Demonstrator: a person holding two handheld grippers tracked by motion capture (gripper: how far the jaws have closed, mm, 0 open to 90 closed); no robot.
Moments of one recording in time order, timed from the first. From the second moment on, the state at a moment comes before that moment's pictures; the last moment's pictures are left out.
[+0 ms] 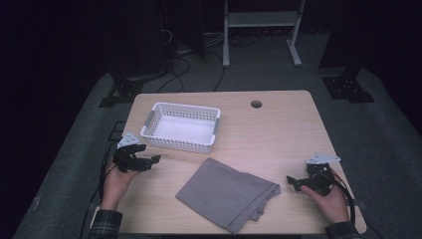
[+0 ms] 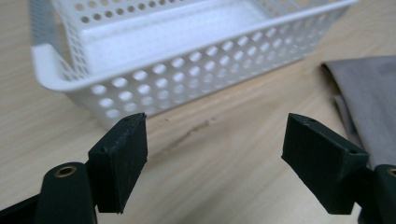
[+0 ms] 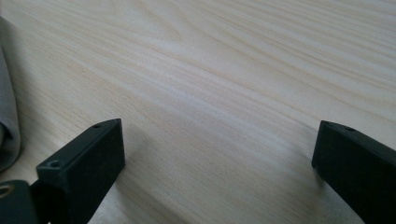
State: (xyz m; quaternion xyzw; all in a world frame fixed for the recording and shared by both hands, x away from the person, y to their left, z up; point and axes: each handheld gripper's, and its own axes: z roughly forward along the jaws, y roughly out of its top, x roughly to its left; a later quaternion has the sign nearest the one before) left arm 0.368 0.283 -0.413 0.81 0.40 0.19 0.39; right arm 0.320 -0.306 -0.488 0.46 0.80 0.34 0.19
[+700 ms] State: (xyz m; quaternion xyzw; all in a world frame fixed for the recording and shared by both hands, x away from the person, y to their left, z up) left arm 0.438 0.311 -0.386 0.79 0.45 0.20 0.36; right arm 0.320 -0.305 -0.488 0.46 0.80 0.34 0.19
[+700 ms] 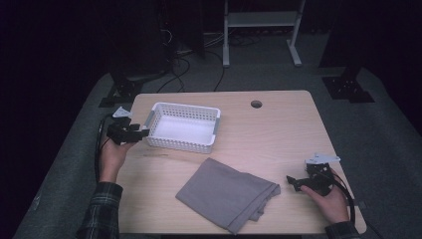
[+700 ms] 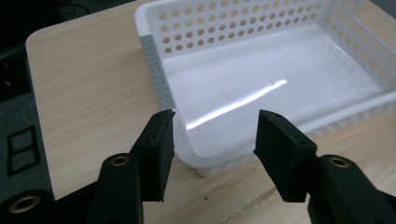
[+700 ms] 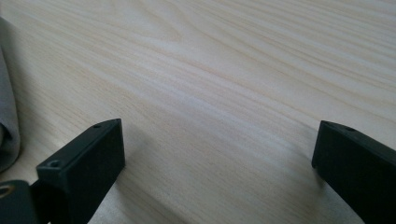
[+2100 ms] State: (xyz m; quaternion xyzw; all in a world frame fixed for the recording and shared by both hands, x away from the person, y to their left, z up) left arm 0.470 0.269 -0.404 0.77 0.53 0.20 0.31; right arm 0.320 -0.305 -0.488 0.46 0.80 0.34 0.19
